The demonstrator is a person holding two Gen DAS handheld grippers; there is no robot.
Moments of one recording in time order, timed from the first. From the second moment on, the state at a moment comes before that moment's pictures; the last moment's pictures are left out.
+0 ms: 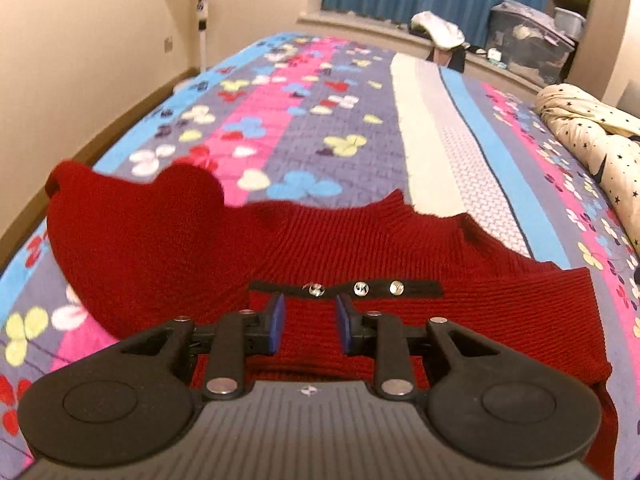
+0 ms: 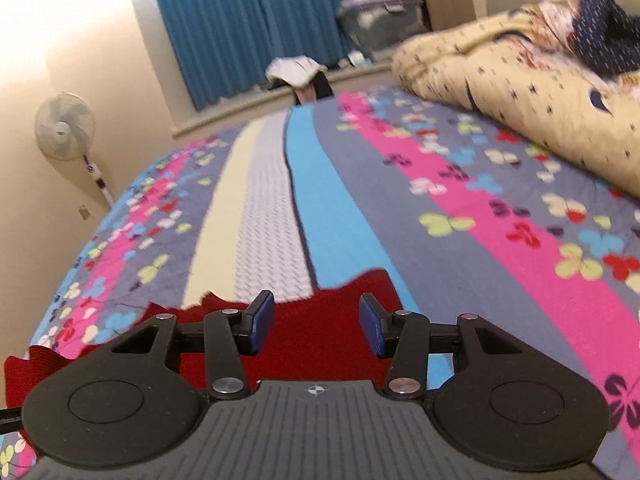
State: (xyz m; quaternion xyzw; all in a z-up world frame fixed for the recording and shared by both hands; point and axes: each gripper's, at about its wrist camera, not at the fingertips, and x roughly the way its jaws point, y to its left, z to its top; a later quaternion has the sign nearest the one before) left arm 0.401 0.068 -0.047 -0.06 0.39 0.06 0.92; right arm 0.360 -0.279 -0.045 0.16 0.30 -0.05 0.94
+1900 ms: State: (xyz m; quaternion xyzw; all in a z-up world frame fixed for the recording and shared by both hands) left arm 0.425 0.375 -0.107 -0.29 0.30 0.25 0.87; right arm 0.356 -0.230 -0.035 0.08 0.31 0.05 0.95
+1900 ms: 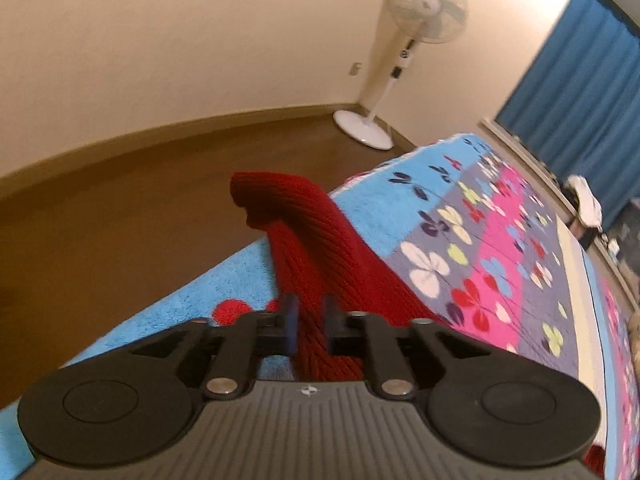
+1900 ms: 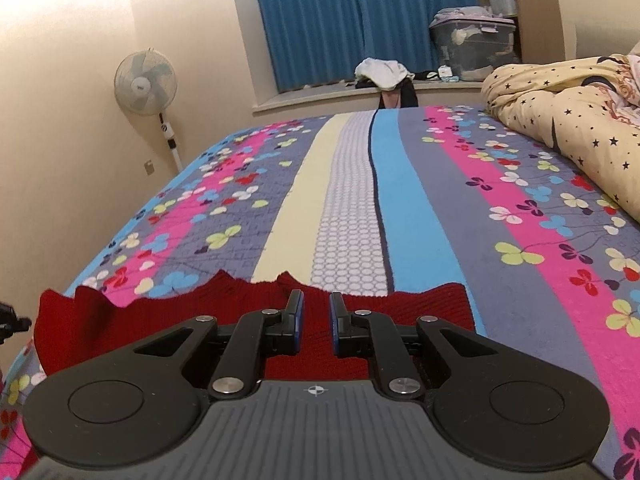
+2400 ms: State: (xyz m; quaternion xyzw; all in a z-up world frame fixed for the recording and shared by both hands) left arm 0.433 0.351 -0.088 -0.21 0.26 0.28 0.90; right arm 0.373 -0.234 -0.056 0.09 0.35 0.03 0.93
